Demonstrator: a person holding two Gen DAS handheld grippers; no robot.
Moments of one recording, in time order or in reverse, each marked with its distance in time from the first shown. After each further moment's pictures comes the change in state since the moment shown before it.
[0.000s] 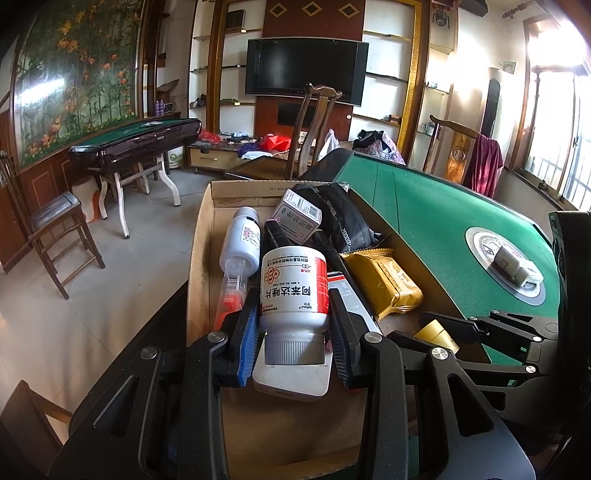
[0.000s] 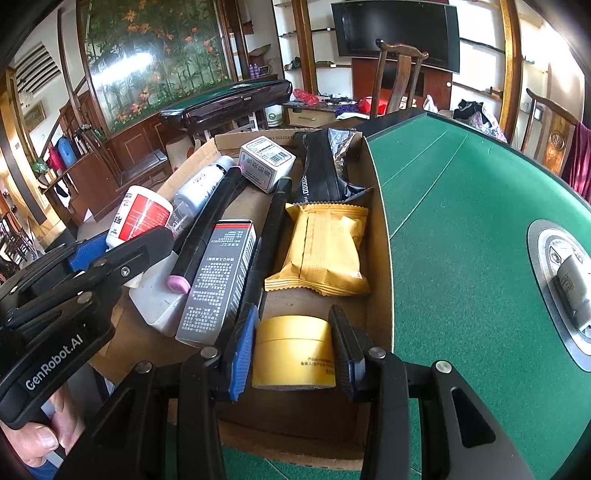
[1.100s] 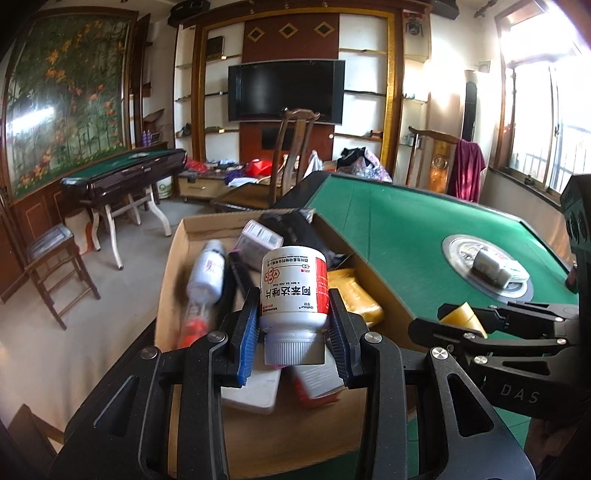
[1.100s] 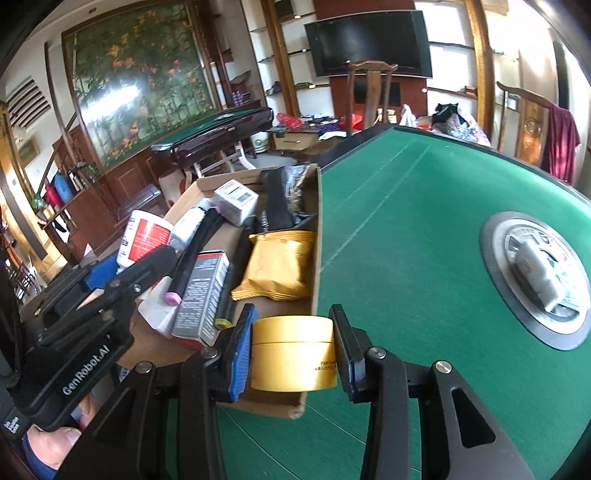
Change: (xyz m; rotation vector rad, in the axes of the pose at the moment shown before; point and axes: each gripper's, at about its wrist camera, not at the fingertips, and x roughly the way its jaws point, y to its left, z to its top) left arm -0.015 -0.033 0.001 0.070 -0.091 -0.020; right arm -0.048 -0.033 -0.001 0.085 -0.089 0.007
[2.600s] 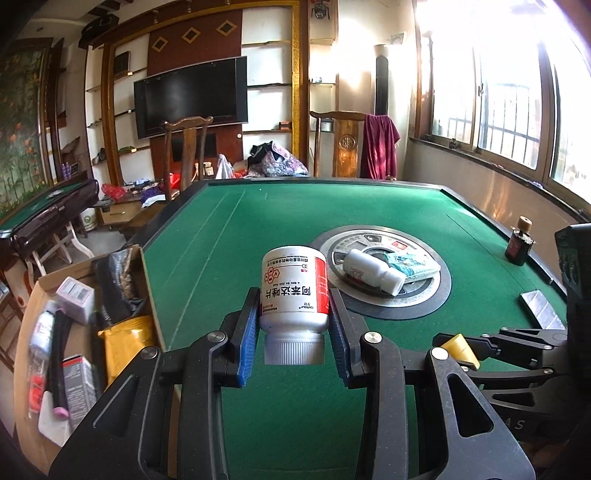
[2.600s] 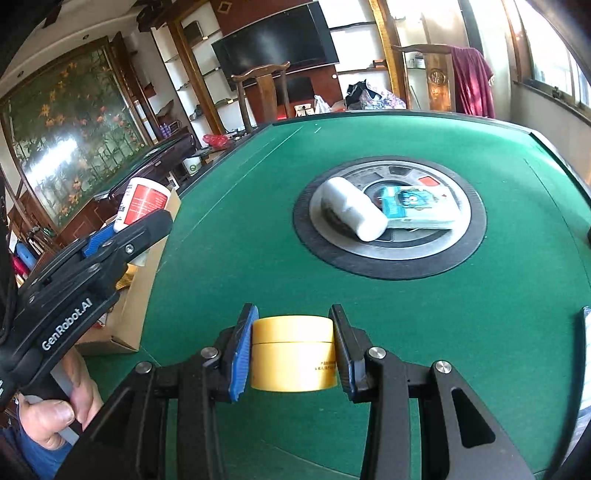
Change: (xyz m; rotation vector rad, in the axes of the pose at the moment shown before) left arm 0.024 -0.171 0.028 0.195 0.004 -0.260; right arm -0.082 -0.166 -0.056 0.267 -0.040 -0.144
